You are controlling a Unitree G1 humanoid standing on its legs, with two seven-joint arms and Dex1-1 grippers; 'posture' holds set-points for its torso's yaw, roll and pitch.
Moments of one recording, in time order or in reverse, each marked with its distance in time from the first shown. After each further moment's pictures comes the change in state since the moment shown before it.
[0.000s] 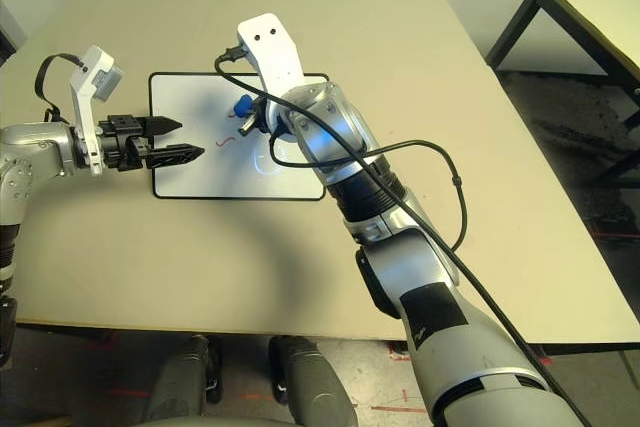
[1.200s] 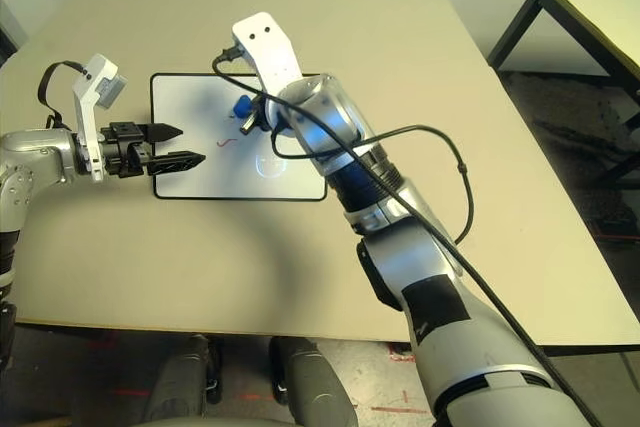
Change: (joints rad) left arm 0.030 0.001 0.001 -0.037 -0.009 0.025 0.012; right arm 0.042 0.002 0.071 -0.036 -0.015 0.018 0.068
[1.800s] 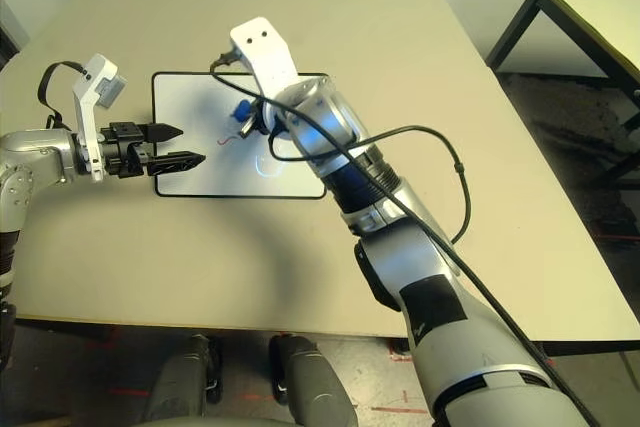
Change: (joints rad) left arm 0.000 0.001 0.000 0.000 0.000 -0.004 -0.003; right arm -0.124 -0.012 -0.075 0.194 -0.005 -0.091 -0.040
